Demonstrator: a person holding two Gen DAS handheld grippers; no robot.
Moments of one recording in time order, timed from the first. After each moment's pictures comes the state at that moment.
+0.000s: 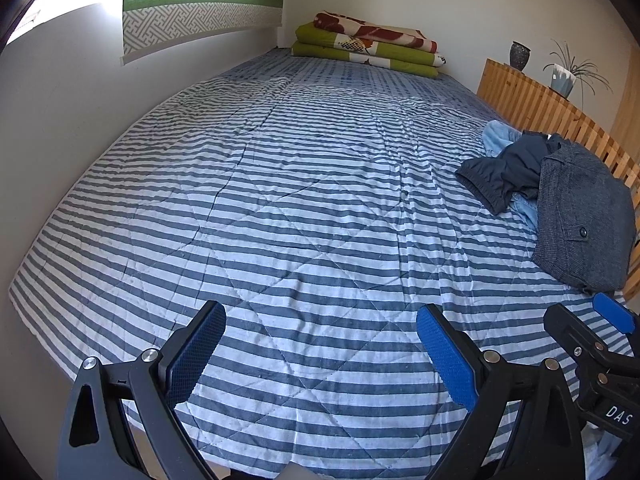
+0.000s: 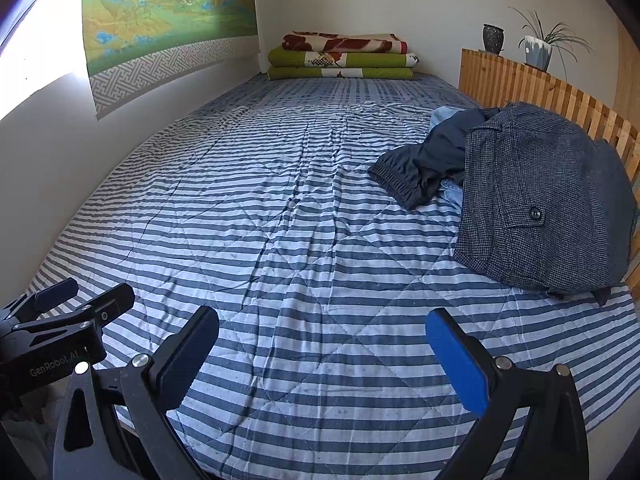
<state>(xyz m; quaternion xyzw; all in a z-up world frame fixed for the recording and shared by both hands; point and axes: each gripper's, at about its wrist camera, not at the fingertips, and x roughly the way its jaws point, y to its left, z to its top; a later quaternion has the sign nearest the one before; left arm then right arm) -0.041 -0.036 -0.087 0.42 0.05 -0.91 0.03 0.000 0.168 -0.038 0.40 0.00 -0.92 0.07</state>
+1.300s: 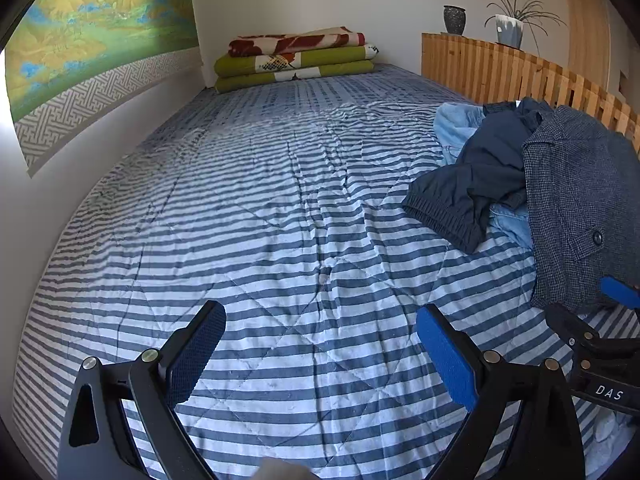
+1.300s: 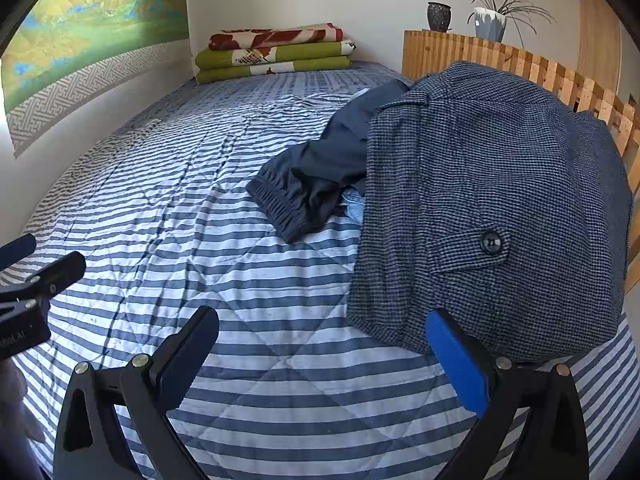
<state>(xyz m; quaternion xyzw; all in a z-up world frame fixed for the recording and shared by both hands) -0.197 0.086 -0.102 0.40 -0.06 -0.91 -0.05 -0.115 0.281 -0.083 0.41 -0.02 -0.91 -0.02</state>
